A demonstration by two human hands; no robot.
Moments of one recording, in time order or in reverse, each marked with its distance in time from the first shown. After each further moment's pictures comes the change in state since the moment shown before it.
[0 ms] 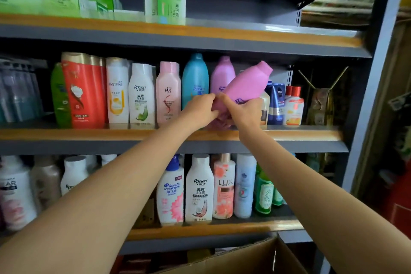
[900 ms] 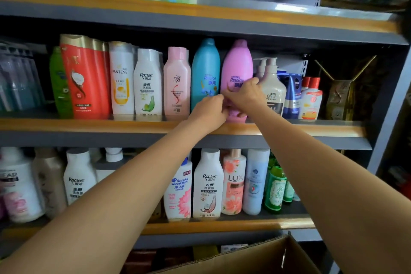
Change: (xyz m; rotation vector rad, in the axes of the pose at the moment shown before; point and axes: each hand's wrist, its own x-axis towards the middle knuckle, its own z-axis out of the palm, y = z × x) left_hand 0.009 -0.029 0.031 -0.039 -0.018 -0.025; right_hand 0.029 -0.018 0.025 -0.633 -0.191 -0.068
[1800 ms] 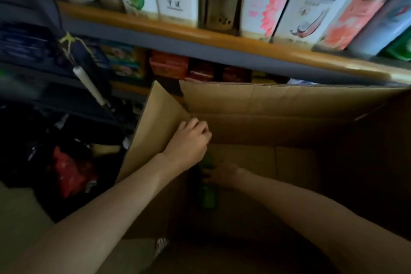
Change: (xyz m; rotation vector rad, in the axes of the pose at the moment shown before) left_hand -0.383 -0.147 0.167 0.261 -0.663 -0.195; right_hand -0.411 0.216 0.260 -0.807 -1.677 -1.118
